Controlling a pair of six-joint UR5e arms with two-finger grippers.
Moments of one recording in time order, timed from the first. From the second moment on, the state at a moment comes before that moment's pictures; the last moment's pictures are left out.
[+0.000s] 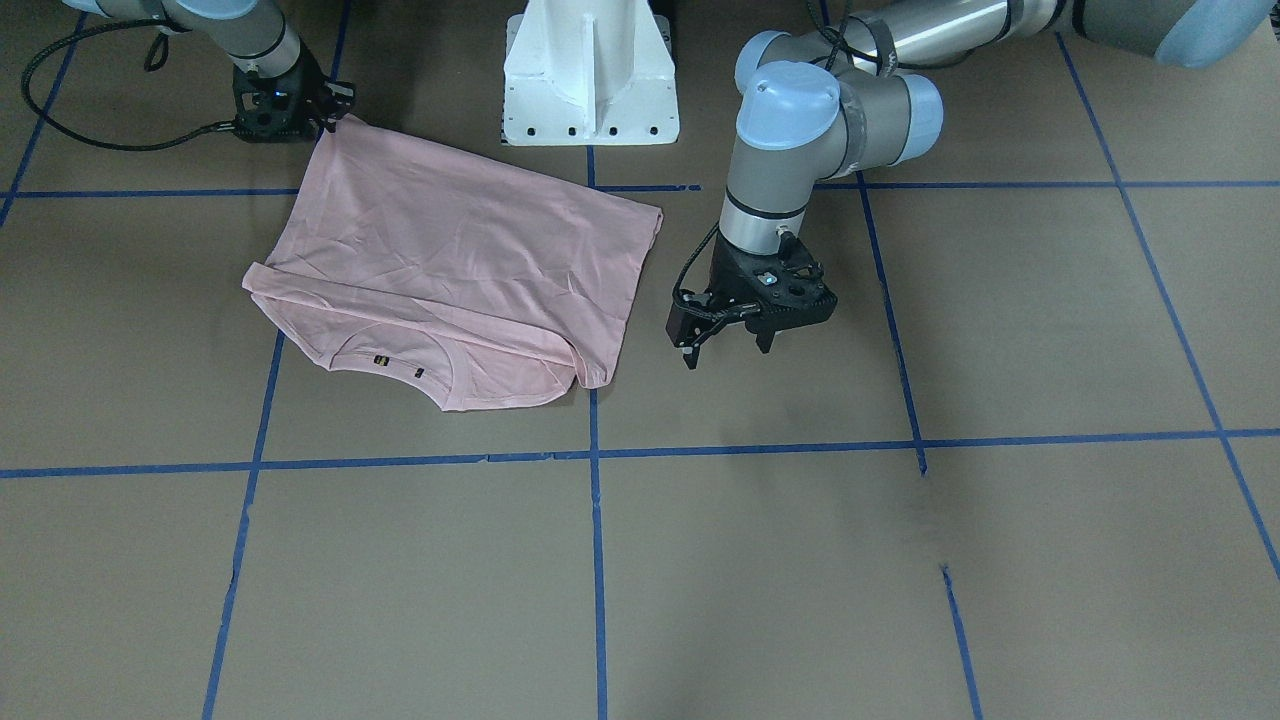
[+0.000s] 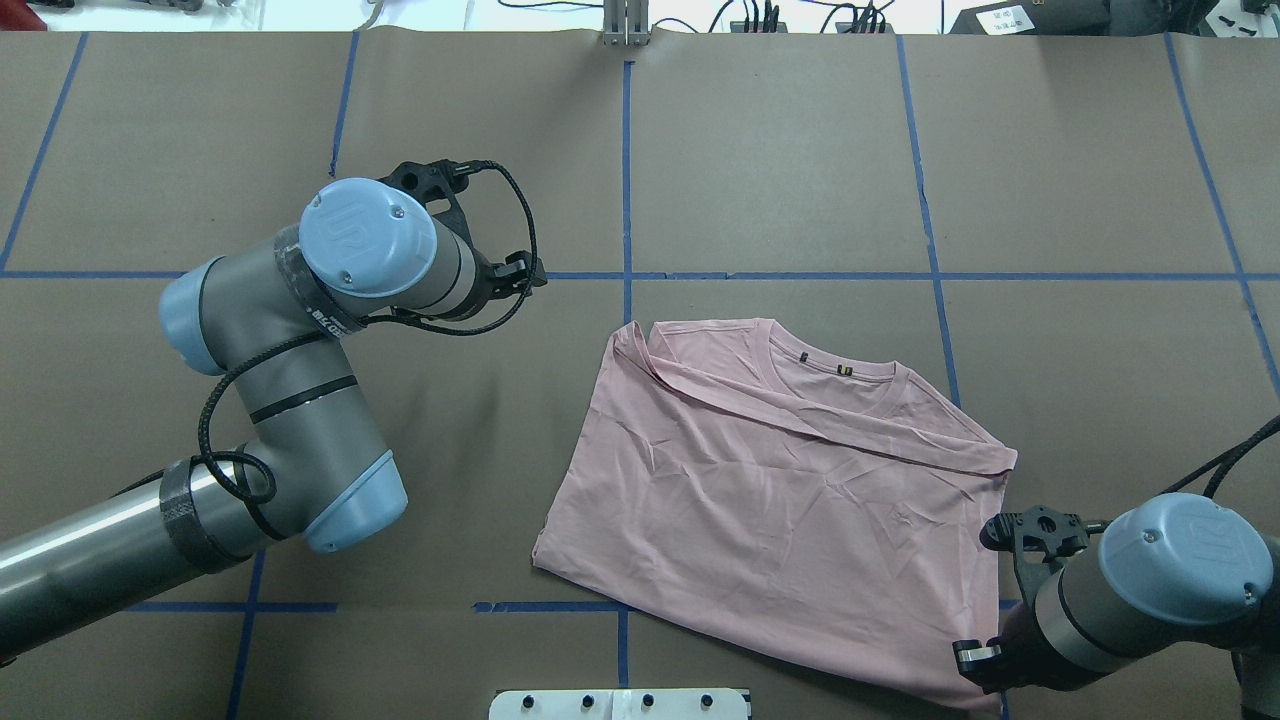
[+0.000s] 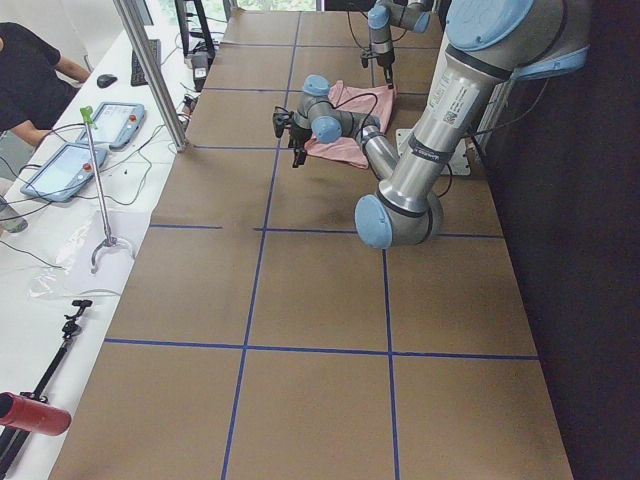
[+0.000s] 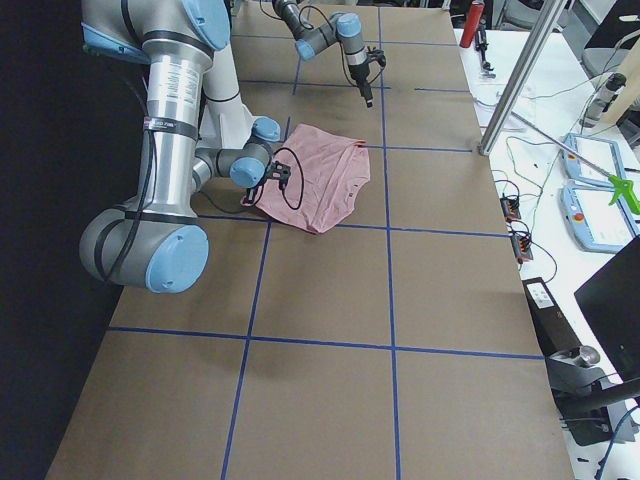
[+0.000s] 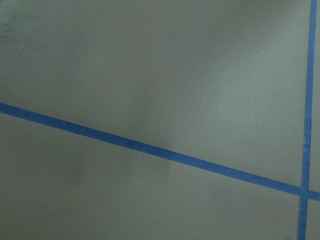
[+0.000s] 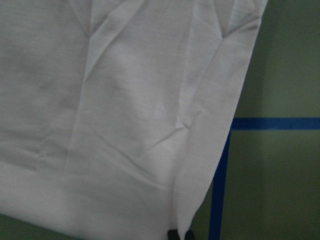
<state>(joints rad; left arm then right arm) -0.59 -2.17 -1.67 -1.77 -1.71 -1.46 0.24 -1.78 2.20 -1.29 2.04 1.43</state>
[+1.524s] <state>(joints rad) -0.23 -2.11 -1.83 -1.63 -1.71 -1.91 0.47 -1.61 2.23 -1.29 2.04 1.51</state>
